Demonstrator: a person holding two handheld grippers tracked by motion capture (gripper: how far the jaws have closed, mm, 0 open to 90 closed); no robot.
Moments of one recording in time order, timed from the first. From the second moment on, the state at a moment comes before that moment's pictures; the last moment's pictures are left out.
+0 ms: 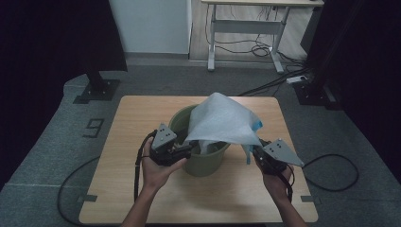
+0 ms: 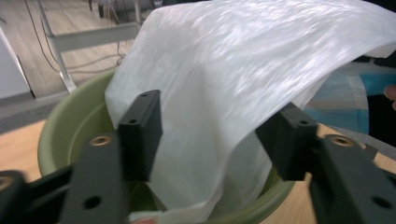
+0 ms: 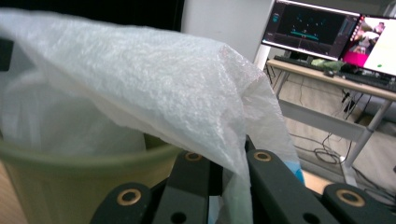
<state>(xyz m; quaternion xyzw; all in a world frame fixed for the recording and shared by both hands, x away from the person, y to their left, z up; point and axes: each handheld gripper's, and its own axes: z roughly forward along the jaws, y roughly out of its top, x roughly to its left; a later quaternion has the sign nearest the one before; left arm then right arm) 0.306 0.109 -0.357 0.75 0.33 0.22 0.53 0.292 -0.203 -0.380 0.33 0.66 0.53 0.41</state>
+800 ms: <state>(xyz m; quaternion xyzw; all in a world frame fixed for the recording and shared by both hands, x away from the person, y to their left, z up) 0.326 0.114 -0.367 0.76 0.34 0.20 0.52 0.293 -0.173 -0.372 0.29 0.70 0.54 0.36</state>
